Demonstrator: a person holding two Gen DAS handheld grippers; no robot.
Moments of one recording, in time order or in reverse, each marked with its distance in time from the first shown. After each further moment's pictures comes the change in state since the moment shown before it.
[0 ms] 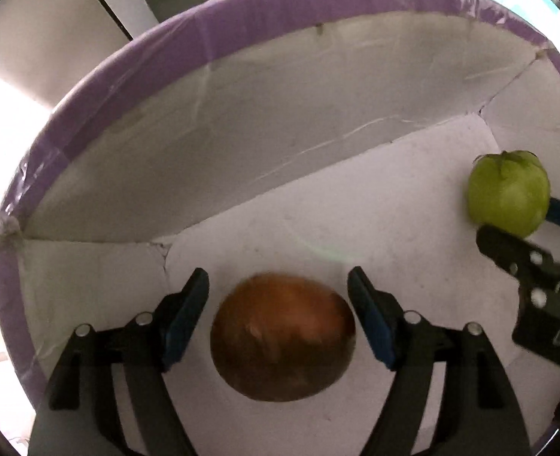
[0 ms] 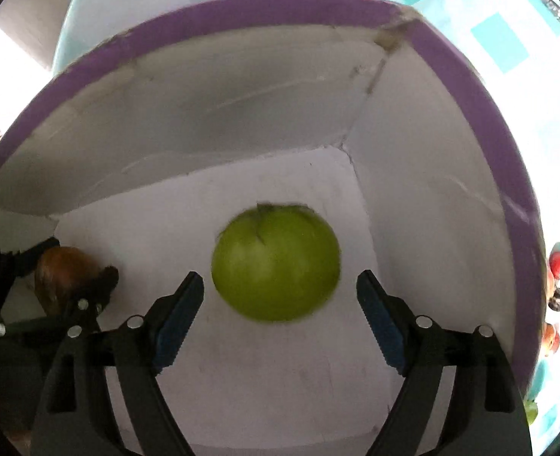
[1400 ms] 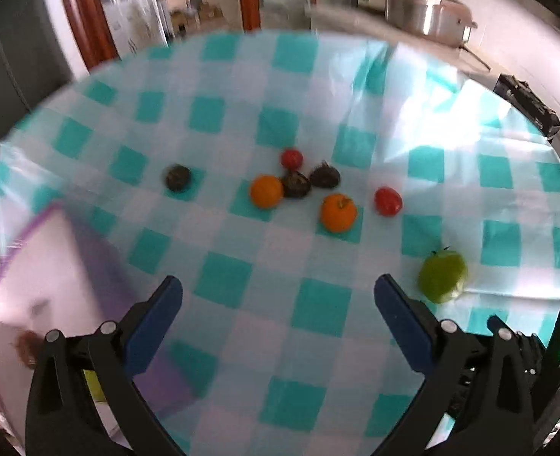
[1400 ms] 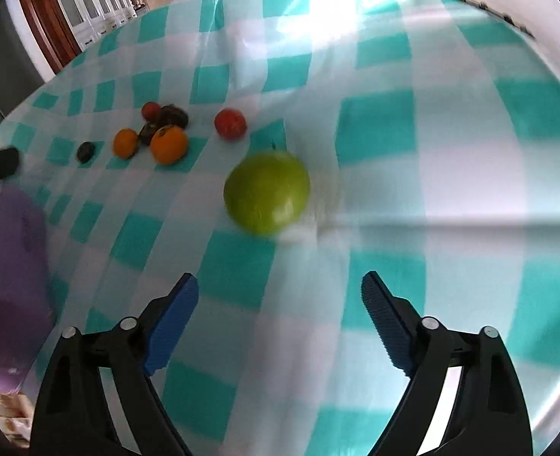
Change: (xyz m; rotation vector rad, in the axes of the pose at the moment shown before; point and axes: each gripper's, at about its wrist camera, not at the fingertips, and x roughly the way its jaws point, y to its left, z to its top) left arm -0.123 -0.370 -0.090 0.420 -0.404 -0.194; right arm -0.061 -0.308 -0.331 0.737 -0.418 -0.238
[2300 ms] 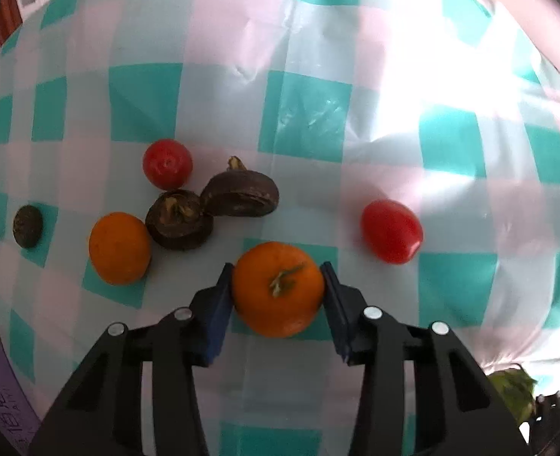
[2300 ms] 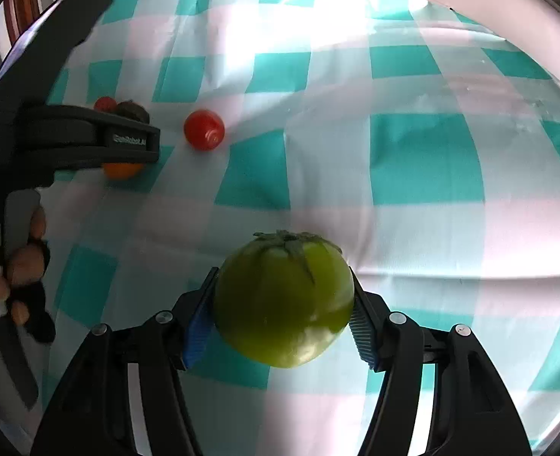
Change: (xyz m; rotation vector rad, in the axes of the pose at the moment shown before) left arm 0.171 -0.060 0.050 0.146 0.064 -0.127; right arm 0.032 0.015 0.005 0.013 0.002 -0.153
